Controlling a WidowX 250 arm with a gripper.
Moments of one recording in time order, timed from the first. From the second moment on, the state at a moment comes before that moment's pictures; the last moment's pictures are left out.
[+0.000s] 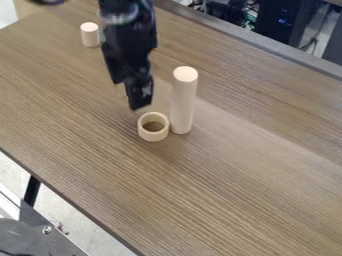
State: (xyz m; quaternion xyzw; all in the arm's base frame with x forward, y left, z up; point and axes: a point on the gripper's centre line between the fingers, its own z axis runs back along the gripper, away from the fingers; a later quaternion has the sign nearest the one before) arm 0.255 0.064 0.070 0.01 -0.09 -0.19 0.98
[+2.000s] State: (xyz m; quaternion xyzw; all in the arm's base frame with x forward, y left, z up) arm 0.261 0.037 0.028 0.03 -0.07 -0.17 0.98
